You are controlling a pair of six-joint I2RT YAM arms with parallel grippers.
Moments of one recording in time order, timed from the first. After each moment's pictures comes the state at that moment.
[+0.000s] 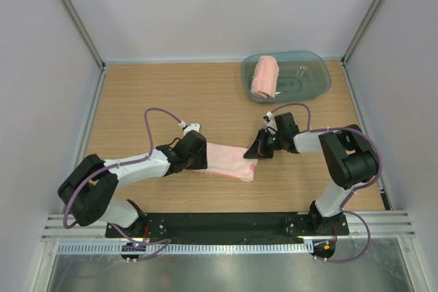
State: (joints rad) left arm -0.78 1.42 0.67 -0.21 -0.21 -0.69; right arm 0.31 1.71 0.67 0.09 -0.68 0.67
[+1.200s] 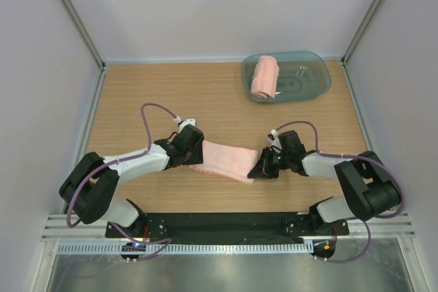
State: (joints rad) left arm -0.72 1.44 0.71 -0.26 -0.23 -0.67; right arm 0.38 1.44 0.39 0.10 -0.66 0.78
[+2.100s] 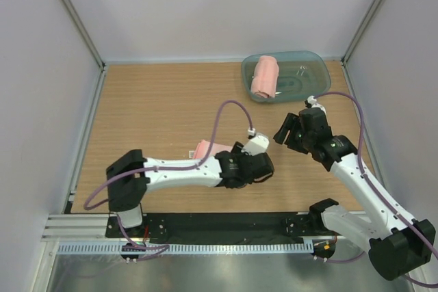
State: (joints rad) left arm -1.27 1.69 1.26 -0.61 -0.62 -0.61; right arm 0.36 0.95 0.81 -0.62 0.05 0.67
